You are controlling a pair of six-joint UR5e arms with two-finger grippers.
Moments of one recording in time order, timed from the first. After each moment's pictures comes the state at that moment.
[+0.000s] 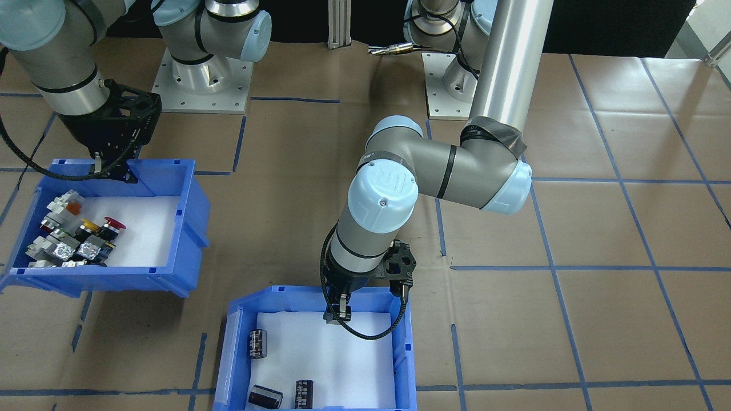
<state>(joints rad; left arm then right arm) -1.85 -2.15 -1.41 -0.95 1.41 -1.84 1.33 -1.69 2.02 -1.97 -1.59 -1.81</state>
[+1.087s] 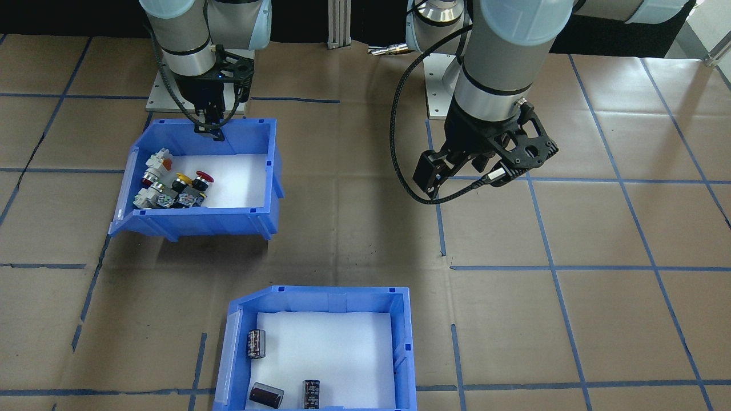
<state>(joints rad) -1.68 -1.71 -1.45 -1.57 1.61 -0.53 1.64 -1.89 2.26 -1.97 -1.58 -1.48</state>
